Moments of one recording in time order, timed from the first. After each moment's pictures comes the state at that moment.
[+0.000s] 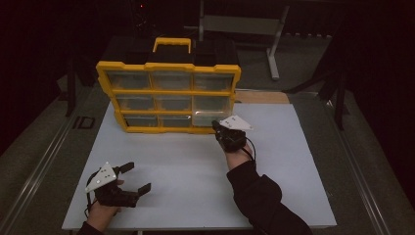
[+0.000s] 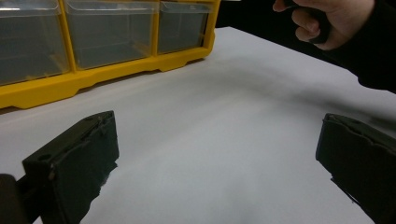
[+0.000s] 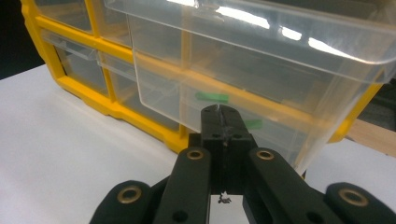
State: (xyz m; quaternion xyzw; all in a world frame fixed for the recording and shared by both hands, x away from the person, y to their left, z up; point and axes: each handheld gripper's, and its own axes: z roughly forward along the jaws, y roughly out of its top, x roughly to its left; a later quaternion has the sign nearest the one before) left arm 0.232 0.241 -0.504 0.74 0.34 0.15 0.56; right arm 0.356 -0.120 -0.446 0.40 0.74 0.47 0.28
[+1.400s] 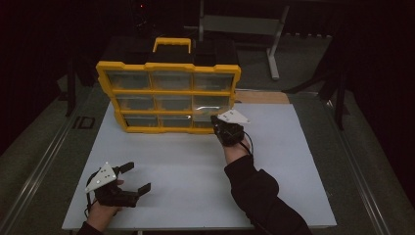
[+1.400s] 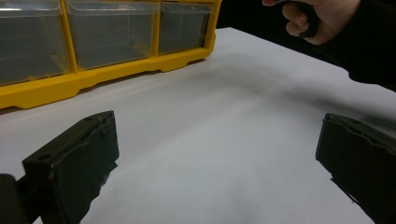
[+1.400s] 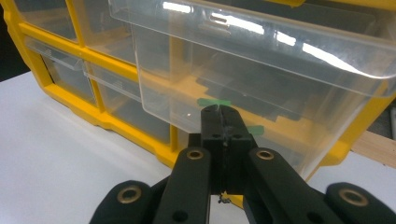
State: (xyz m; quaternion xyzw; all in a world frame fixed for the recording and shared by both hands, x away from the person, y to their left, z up) left arm 0.232 0.241 -0.505 0.74 0.34 0.15 0.56; right arm 0.373 -0.114 -0.443 0.40 0.73 0.47 0.29
